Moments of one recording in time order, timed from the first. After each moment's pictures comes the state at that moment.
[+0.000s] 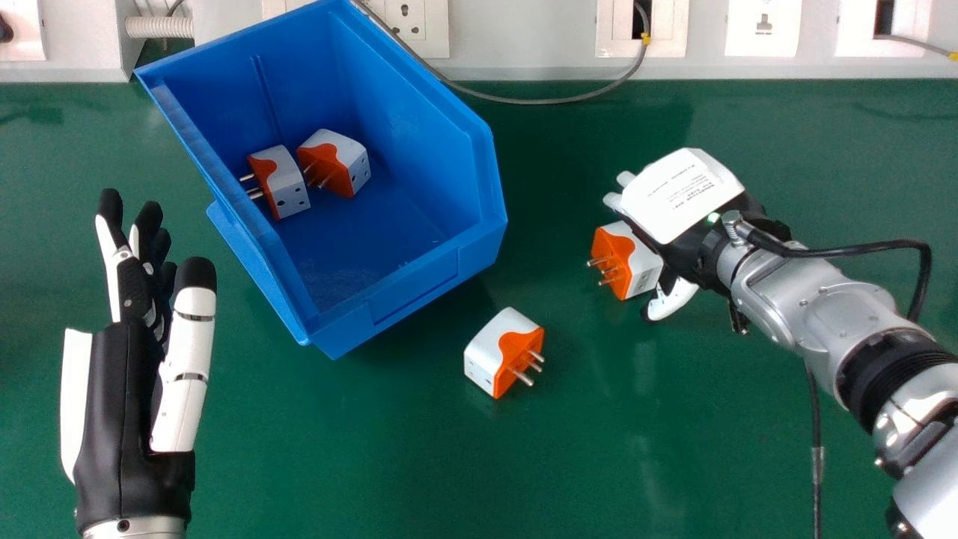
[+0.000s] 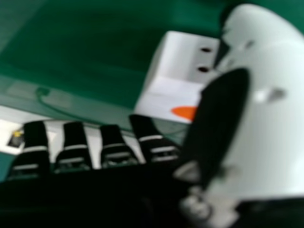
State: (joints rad) left arm 0.33 0.06 0.18 -0.21 -0.01 -0.40 0.00; right arm -0.99 -0.39 0.81 1.18 -1.08 -0.12 -0.19
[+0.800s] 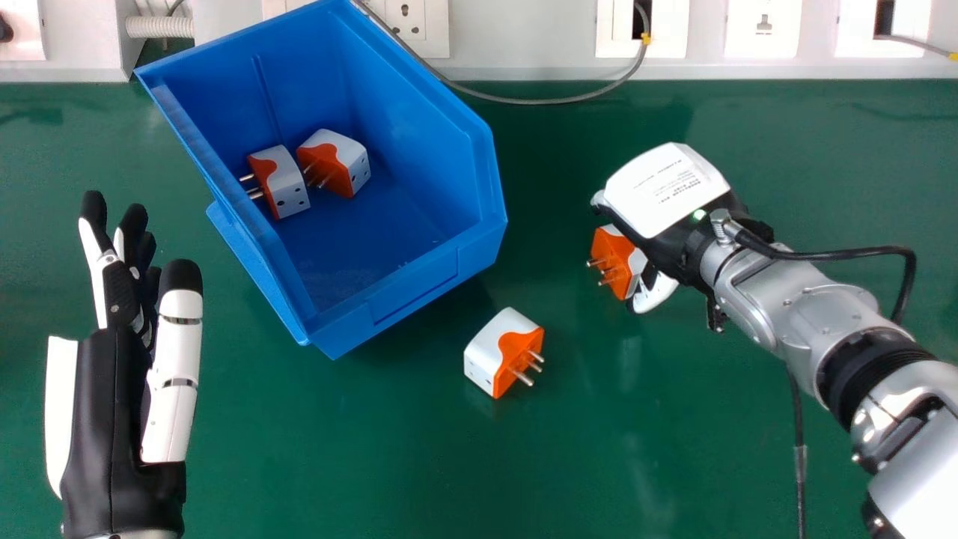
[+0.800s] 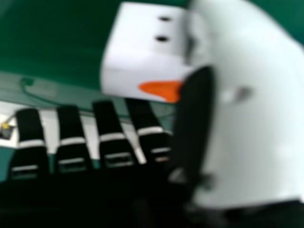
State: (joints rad) left arm 0.41 0.03 0.17 -0.35 0.04 -0.32 0.03; right arm -1.01 -0.34 0.79 1.25 -1.03 -0.14 -0.26
